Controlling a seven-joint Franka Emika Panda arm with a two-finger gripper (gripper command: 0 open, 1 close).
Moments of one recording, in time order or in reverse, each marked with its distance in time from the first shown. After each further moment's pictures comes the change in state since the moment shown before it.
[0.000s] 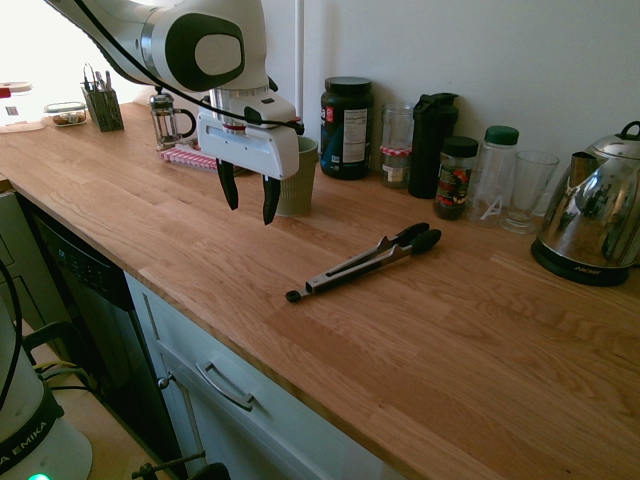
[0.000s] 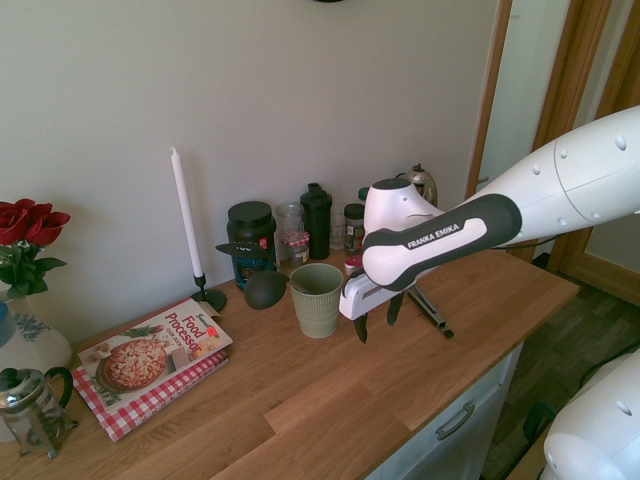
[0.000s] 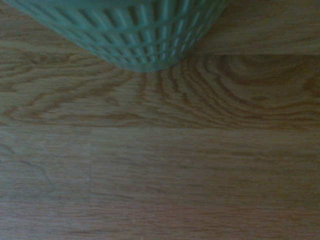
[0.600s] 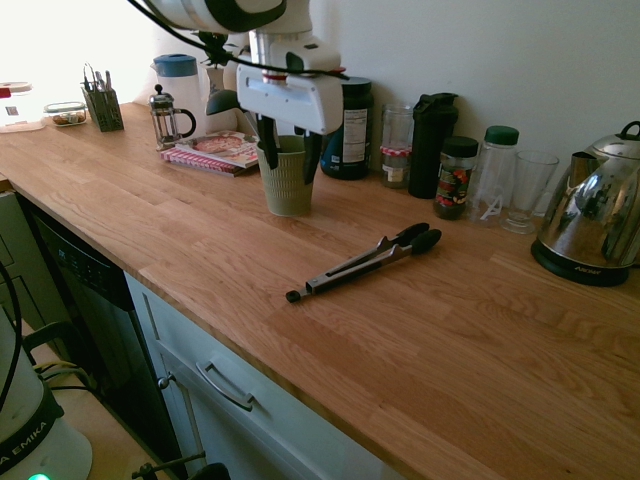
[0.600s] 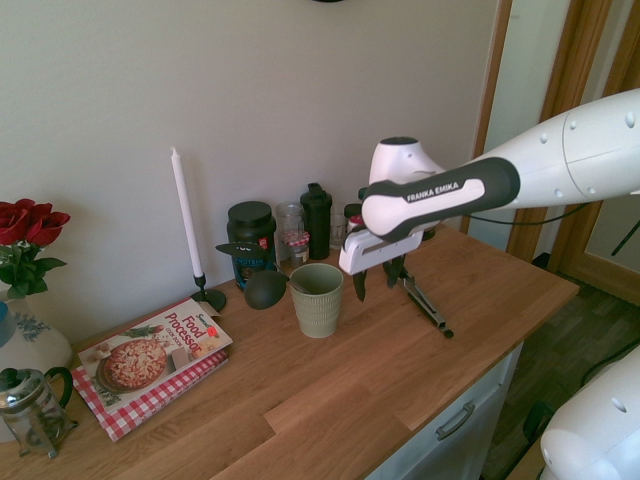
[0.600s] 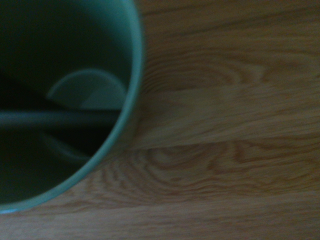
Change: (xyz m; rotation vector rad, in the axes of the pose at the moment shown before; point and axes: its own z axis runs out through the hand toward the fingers) arm 0.088 0.020 -0.084 0.055 0.042 0.134
